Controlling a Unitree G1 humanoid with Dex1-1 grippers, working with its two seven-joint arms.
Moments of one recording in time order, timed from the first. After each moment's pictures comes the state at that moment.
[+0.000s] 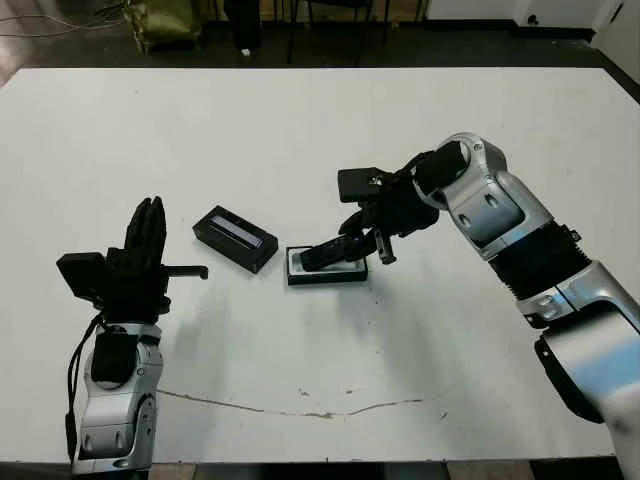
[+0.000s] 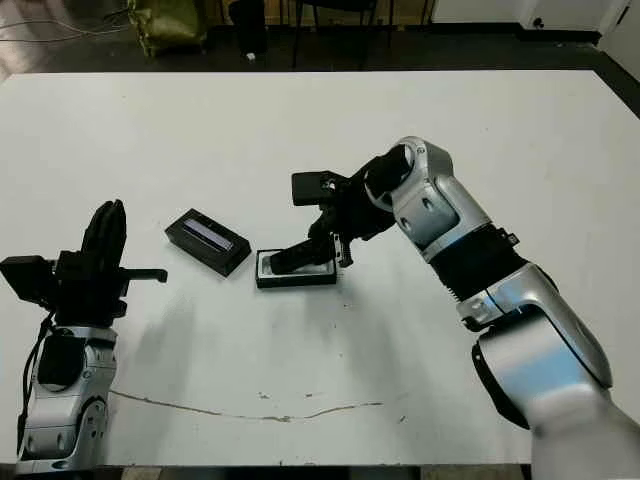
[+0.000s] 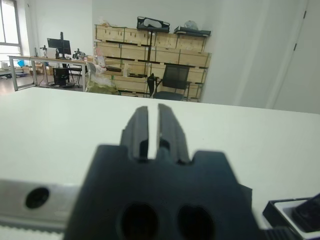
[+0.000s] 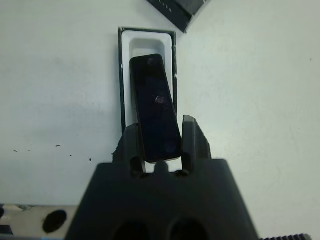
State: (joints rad) left arm 0.03 0.13 0.13 -0.15 -0.20 -0.17 -0.10; right arm -1.00 -0.44 0.58 0.43 -0.27 0.37 1.38
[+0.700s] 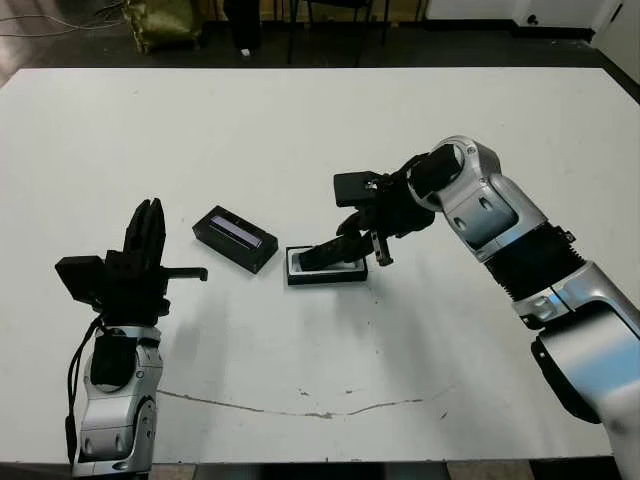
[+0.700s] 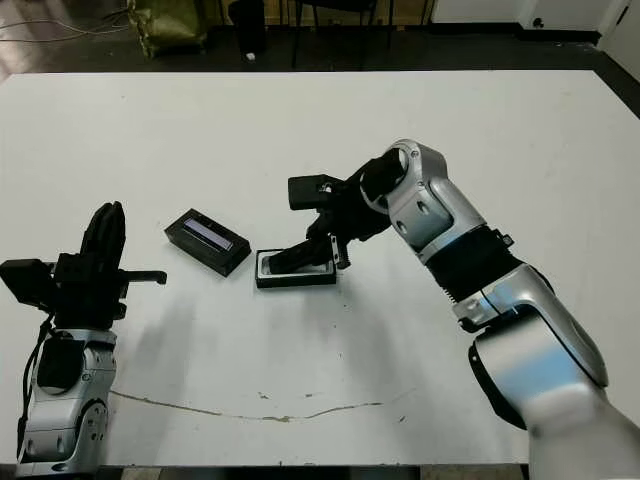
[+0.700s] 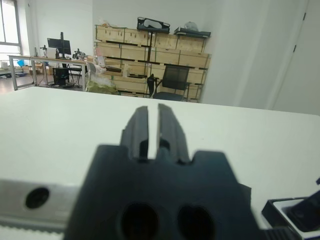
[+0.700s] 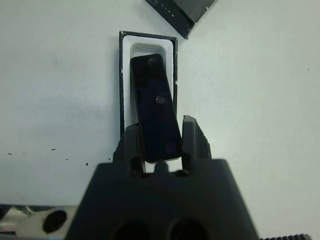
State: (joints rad) left arm 0.04 0.13 0.13 -0.15 -0.20 -0.18 -0.10; right arm -0.99 -0.42 0.60 0.41 -0.28 0.35 1.37
